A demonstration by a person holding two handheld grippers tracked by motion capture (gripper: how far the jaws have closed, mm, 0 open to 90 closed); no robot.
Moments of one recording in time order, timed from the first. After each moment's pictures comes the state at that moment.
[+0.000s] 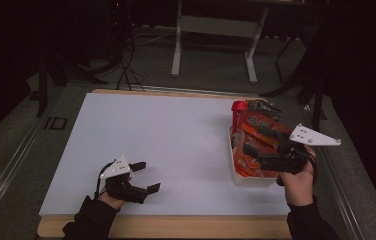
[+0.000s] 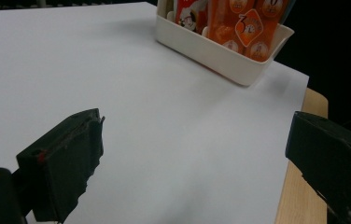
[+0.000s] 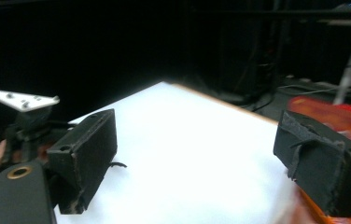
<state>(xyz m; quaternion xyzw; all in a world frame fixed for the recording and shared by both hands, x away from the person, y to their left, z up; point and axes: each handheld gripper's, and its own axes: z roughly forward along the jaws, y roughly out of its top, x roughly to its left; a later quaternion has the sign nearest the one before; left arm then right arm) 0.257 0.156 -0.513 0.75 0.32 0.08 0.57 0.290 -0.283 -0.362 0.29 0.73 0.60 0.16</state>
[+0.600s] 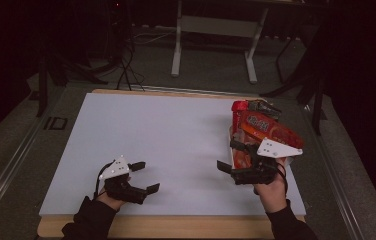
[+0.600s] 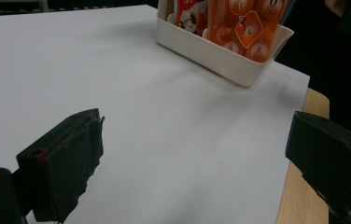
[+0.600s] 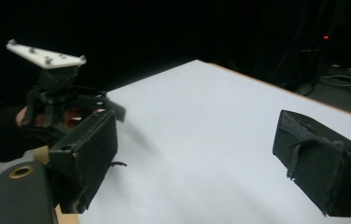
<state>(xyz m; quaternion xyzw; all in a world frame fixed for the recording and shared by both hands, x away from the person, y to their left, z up) 0.256 0.158 -0.512 0.75 0.32 0.09 0.57 0.287 -0.236 -0.412 0.25 0.76 0.59 0.11</state>
